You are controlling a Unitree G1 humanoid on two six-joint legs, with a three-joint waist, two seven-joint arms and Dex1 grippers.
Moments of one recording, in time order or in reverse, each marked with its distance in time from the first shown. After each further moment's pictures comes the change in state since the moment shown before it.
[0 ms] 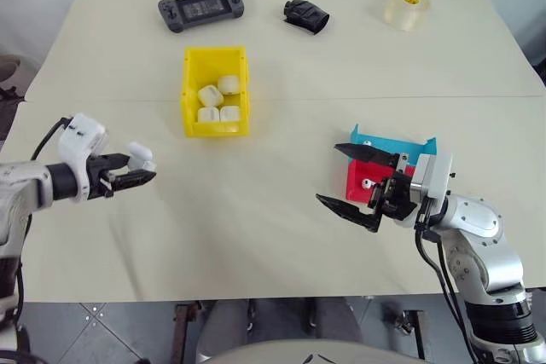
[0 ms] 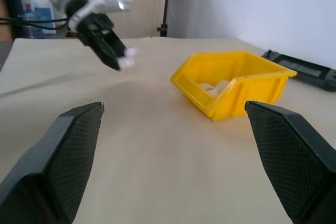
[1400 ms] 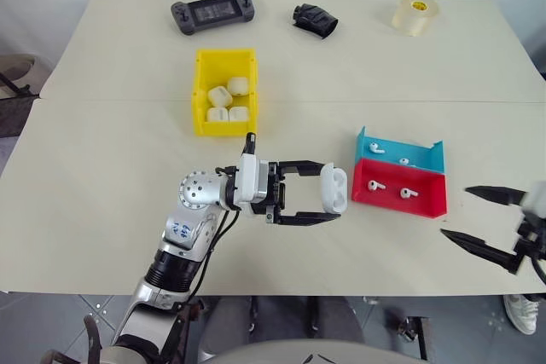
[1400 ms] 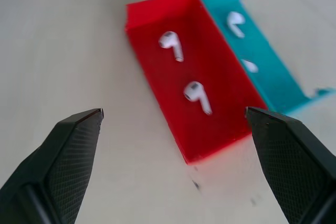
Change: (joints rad) left arm -0.246 -0.731 -0.561 0.044 0.050 -0.799 -0.227; right arm 0.495 -0.479 -0.552 -0.037 -0.029 0.311 0.096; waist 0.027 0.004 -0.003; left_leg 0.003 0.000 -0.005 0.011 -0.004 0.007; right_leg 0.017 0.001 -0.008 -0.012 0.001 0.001
